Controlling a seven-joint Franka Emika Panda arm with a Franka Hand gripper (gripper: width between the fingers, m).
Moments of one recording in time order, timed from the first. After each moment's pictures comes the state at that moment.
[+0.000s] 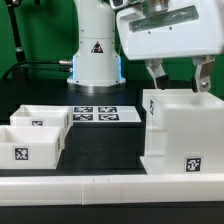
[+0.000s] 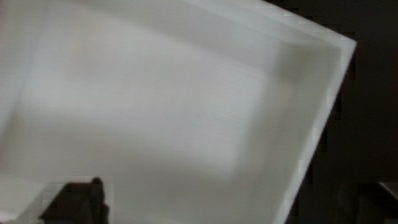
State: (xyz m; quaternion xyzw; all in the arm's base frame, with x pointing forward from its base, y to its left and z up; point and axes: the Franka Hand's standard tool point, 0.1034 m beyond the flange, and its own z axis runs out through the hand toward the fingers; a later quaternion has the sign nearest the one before) arm 0.611 0.076 0.137 -0.85 0.51 0.02 0.13
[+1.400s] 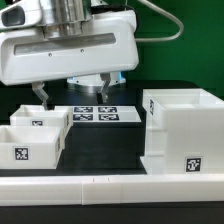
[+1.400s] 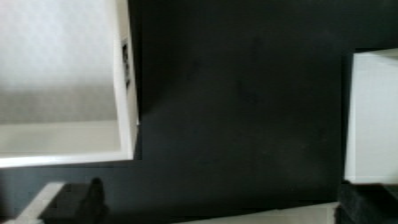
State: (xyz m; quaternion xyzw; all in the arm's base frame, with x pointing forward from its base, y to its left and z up) arm 0.549 -0.067 0.093 -1.00 0.03 -0.03 0.06
